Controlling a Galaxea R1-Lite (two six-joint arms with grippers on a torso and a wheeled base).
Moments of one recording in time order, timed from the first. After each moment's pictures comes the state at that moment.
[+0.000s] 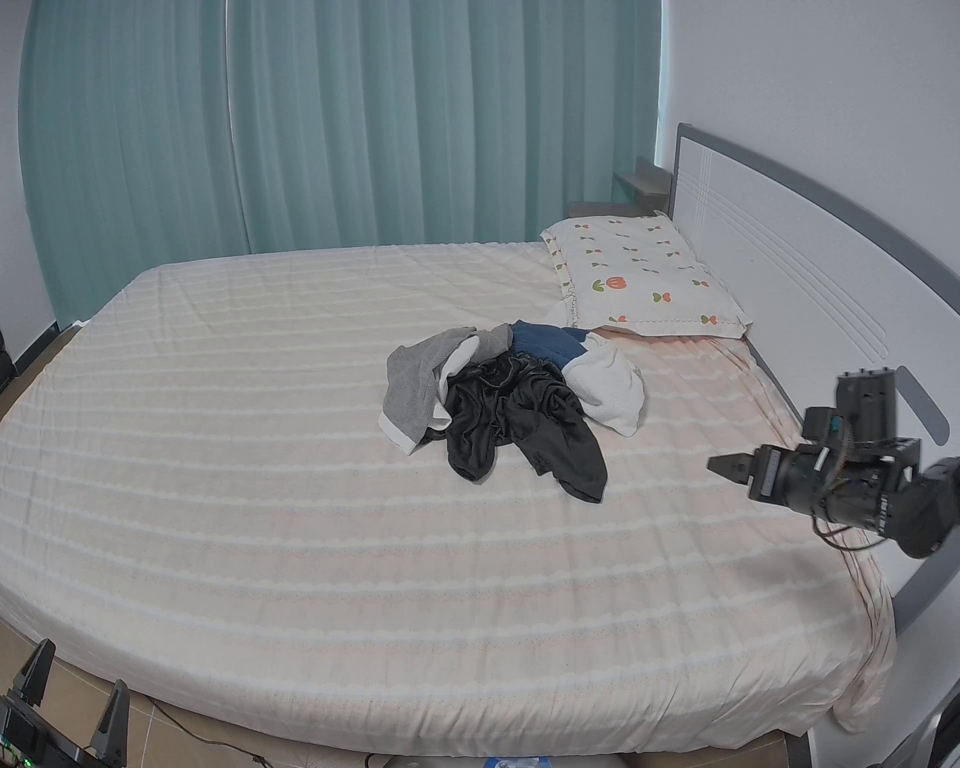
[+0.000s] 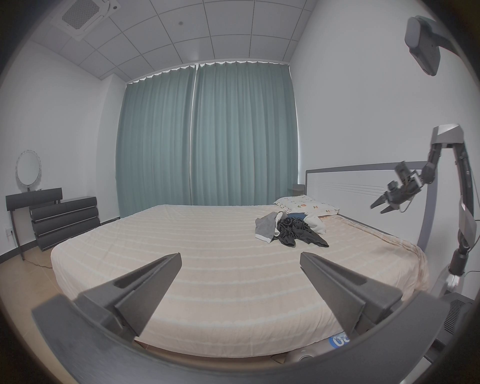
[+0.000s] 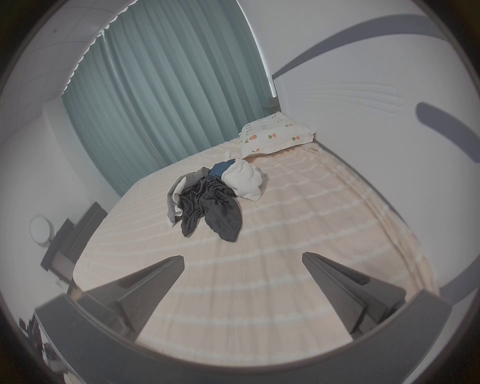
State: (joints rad) left arm 0.00 0.02 -0.02 0.01 -0.02 0.00; right arm 0.24 1.72 -0.65 -0.55 -0.03 0.37
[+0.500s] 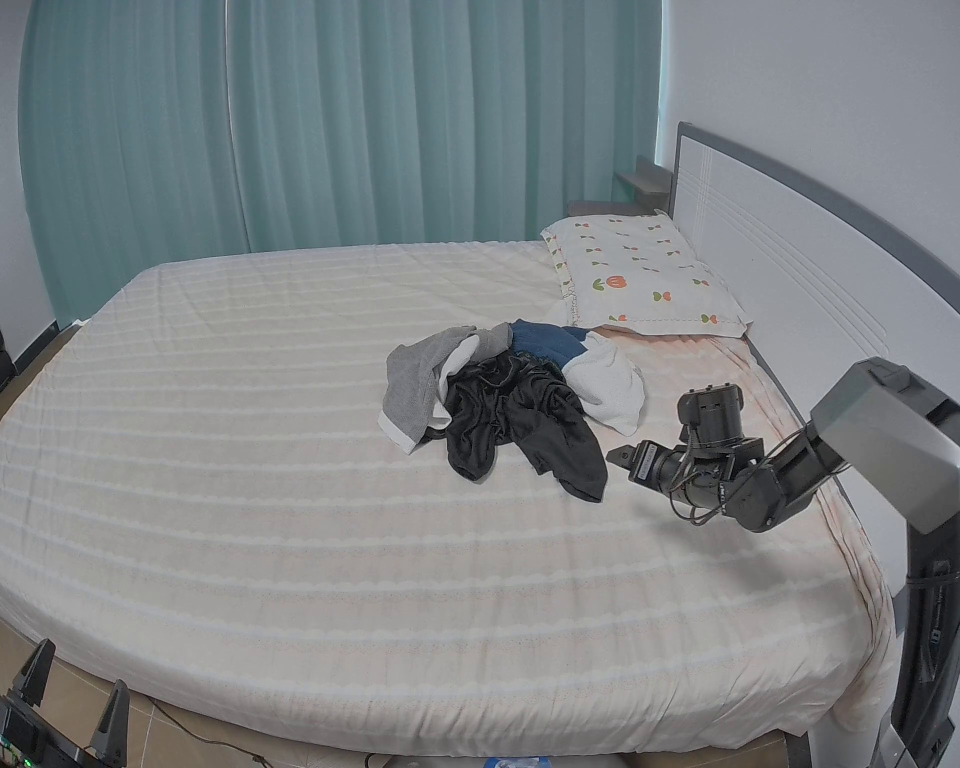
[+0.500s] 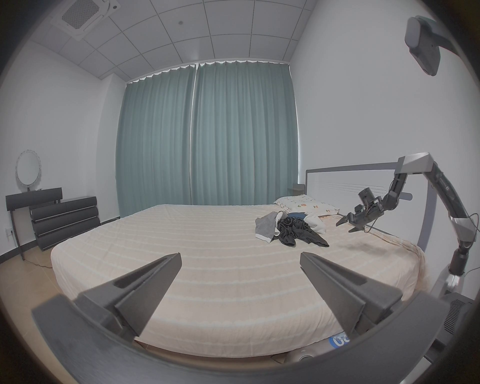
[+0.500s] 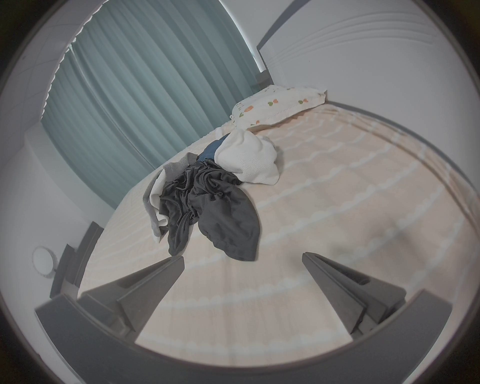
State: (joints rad) left arm 0.00 0.02 -0.02 0.01 -0.02 0.00; right arm 0.32 2.31 -1.17 -0.59 -0.08 0.58
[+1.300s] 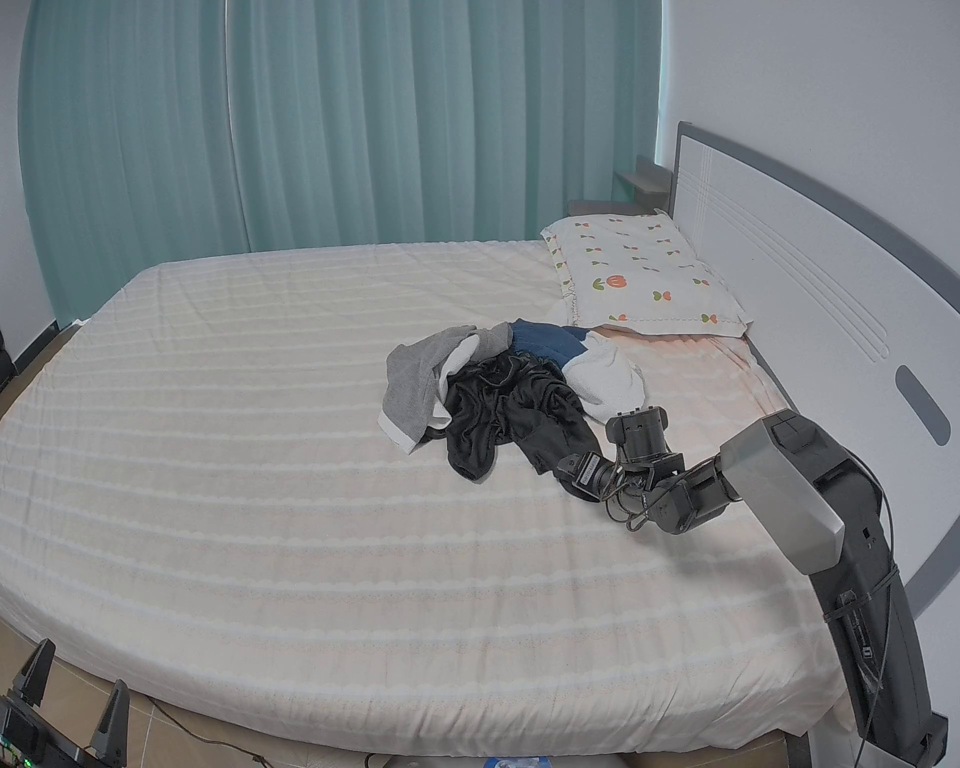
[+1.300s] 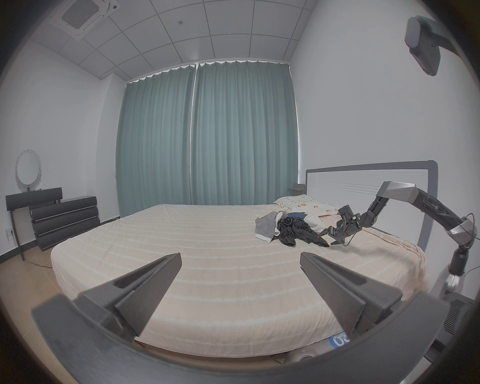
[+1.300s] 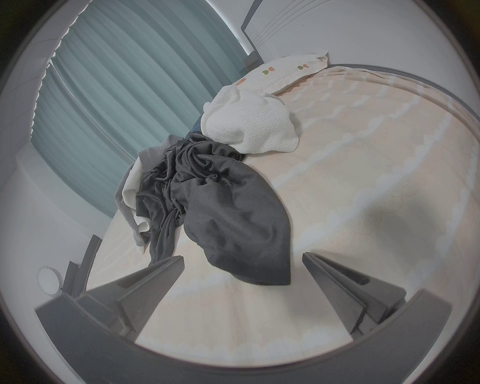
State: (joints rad) left arm 0.00 0.02 -0.02 0.01 -0.02 0.00; right arm 0.36 2.70 -1.71 -0.42 -0.10 0.72
